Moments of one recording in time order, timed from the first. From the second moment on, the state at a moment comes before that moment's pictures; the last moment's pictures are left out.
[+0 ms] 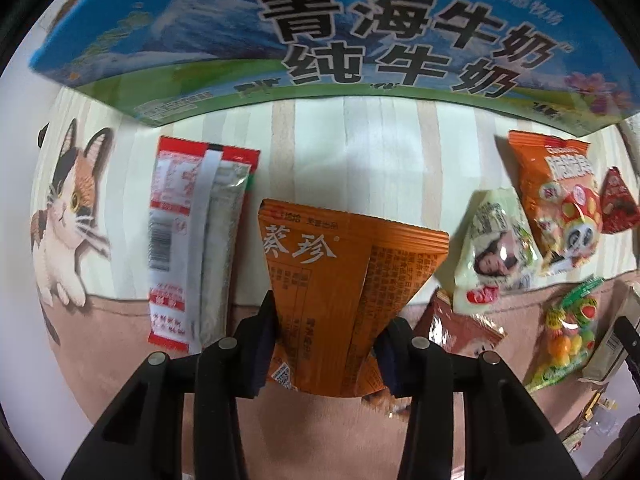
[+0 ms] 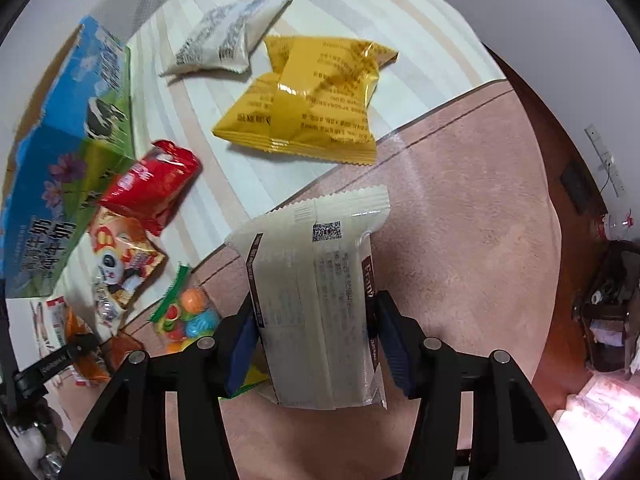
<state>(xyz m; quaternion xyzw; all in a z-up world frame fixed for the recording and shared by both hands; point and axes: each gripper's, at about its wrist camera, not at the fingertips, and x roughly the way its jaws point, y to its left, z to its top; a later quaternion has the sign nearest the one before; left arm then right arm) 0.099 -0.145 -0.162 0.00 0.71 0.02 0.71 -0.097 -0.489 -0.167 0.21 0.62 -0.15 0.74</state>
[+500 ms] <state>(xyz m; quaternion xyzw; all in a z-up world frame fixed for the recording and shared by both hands) 0.073 -0.121 -0.007 -0.06 0.66 -0.05 0.75 -0.055 -0.436 -0.032 0.24 0.55 0.00 0.80</state>
